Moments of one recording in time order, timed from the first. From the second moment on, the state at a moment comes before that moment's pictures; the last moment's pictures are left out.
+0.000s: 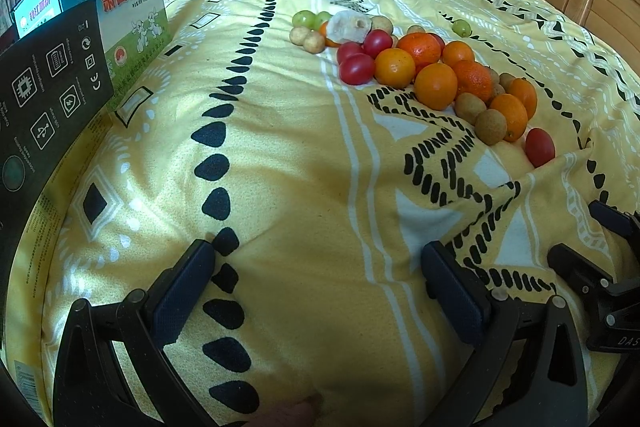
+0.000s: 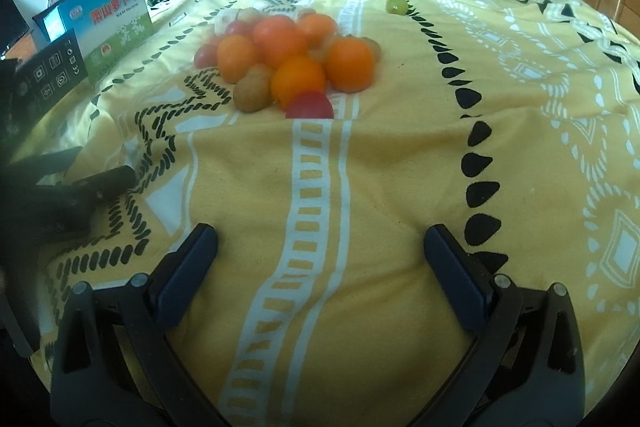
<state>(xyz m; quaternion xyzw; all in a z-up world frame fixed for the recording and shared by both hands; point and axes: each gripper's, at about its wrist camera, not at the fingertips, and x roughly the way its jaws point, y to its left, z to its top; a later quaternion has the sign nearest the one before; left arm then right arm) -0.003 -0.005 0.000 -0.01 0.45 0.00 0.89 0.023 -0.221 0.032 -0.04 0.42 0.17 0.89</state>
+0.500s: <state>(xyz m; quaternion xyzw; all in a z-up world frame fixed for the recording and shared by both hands) -0.003 0.001 0.002 -0.03 0.45 -0.01 0.89 0.024 -0.220 0.033 -0.04 0.42 0.17 0.89</state>
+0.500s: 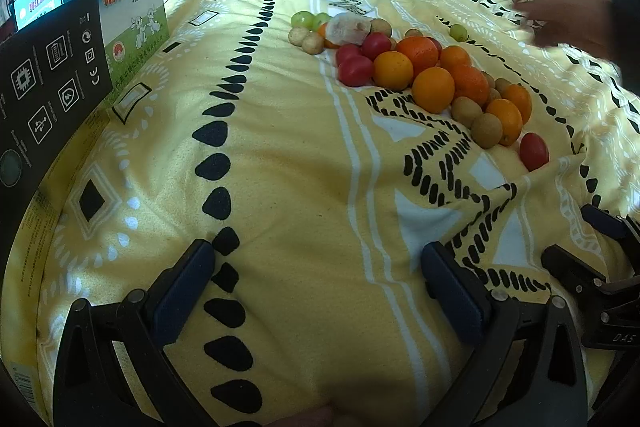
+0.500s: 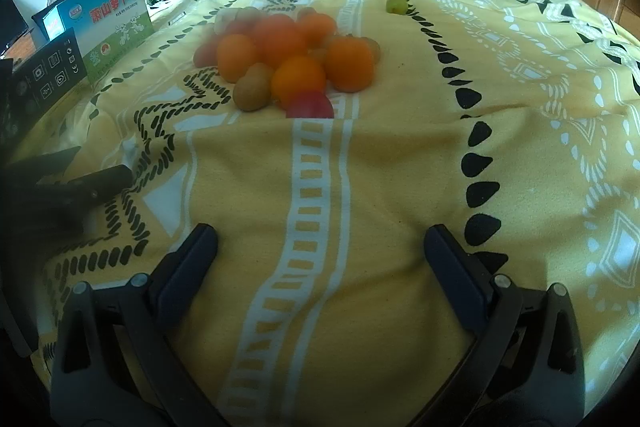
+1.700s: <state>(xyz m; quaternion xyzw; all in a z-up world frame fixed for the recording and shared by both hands) -0.003 0.005 0.003 -0.04 0.44 -0.02 0.90 0.023 -0.220 0.033 -0.04 0.42 0.17 0.89</state>
